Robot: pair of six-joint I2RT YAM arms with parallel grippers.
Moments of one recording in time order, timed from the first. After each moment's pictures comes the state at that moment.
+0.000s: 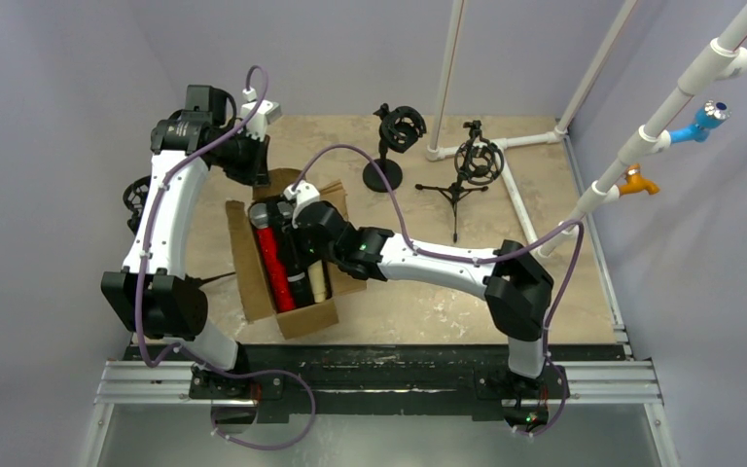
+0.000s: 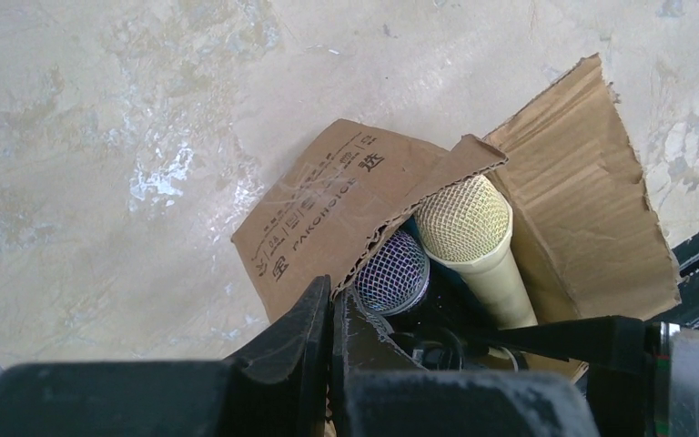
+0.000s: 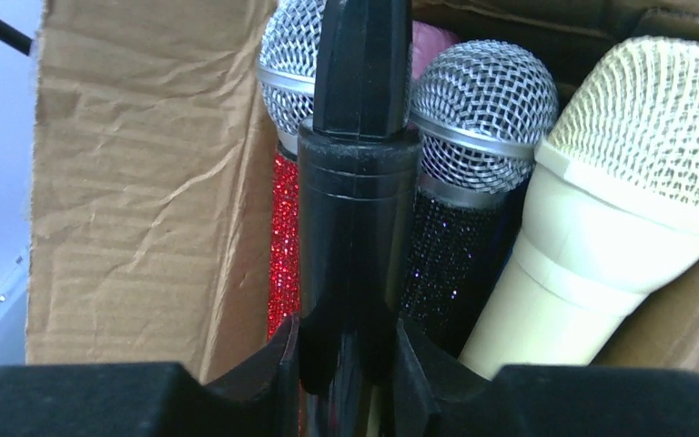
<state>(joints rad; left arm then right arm) -0.05 1.59 1.77 -1.16 0.40 0.30 1.12 1.89 1.51 -0.11 0.14 0.48</state>
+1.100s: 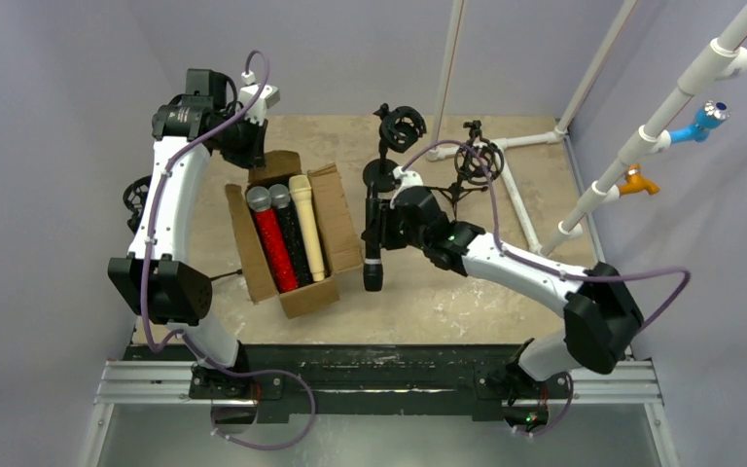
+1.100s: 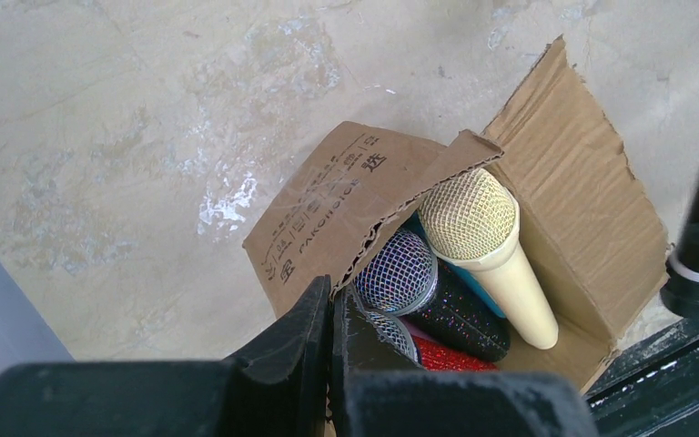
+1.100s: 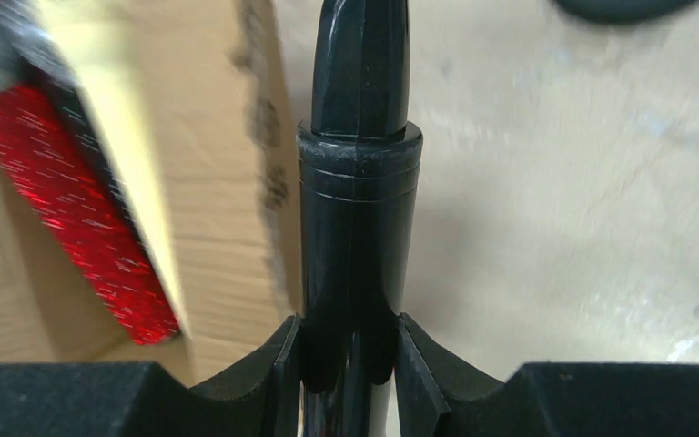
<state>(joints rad) -0.05 1.68 1.92 -1.15 0.32 0.32 0.80 1.42 1.04 -0.12 0.08 0.59</state>
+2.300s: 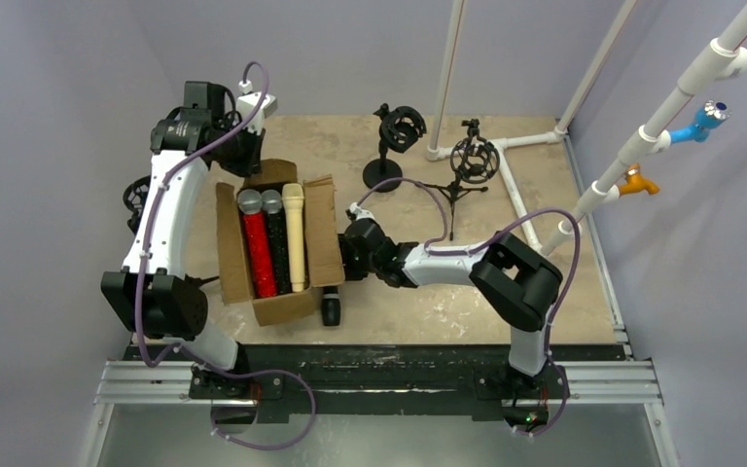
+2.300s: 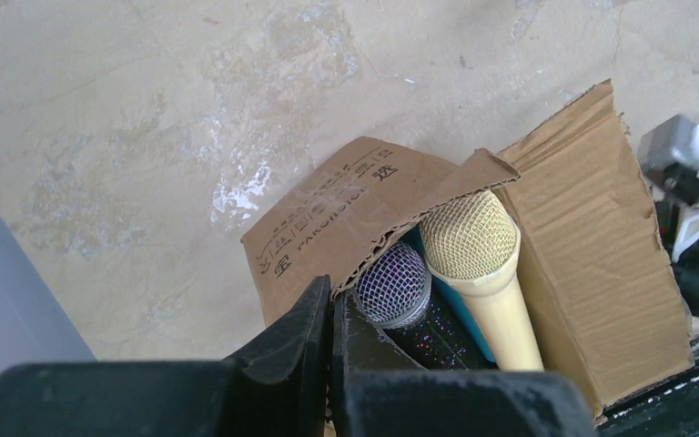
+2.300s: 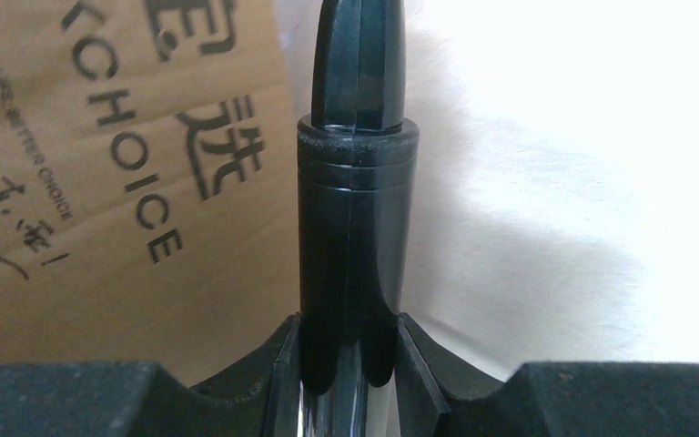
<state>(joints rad) -0.05 1.60 1.78 -1.07 0.28 0.32 0.97 1.90 1.09 0.16 -0.04 0.89</state>
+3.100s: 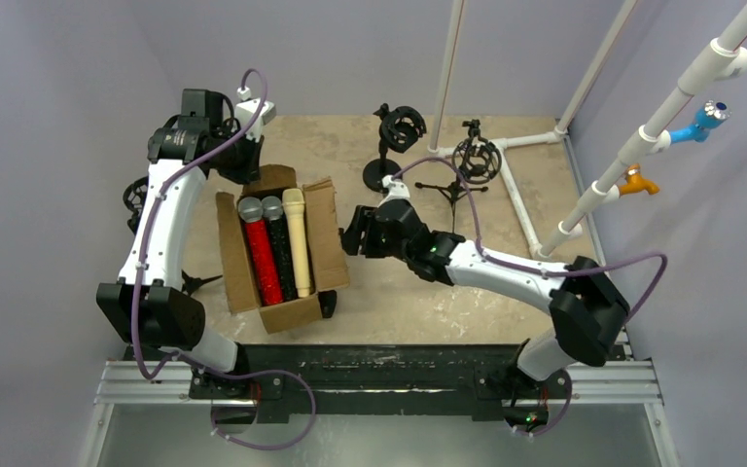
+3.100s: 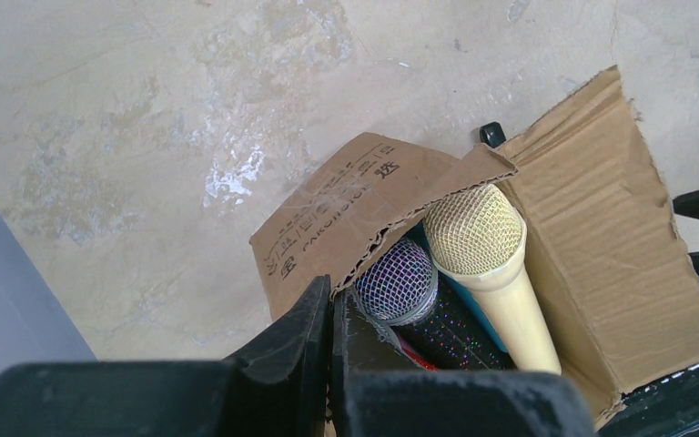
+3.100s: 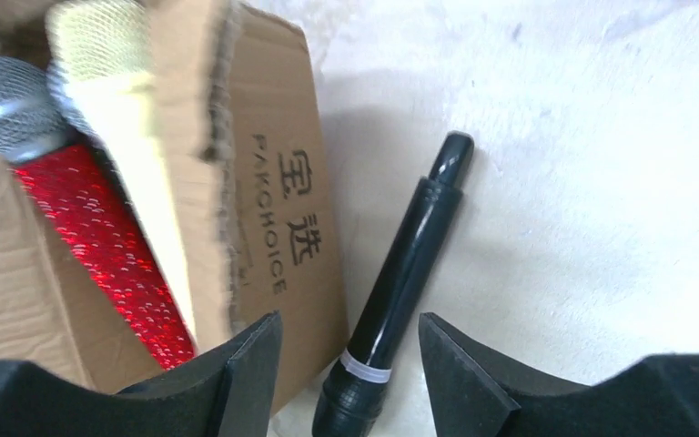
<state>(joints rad) -0.05 1.53 1.70 -1.06 0.27 0.32 0.91 1.57 1.01 0.02 0.12 0.81</state>
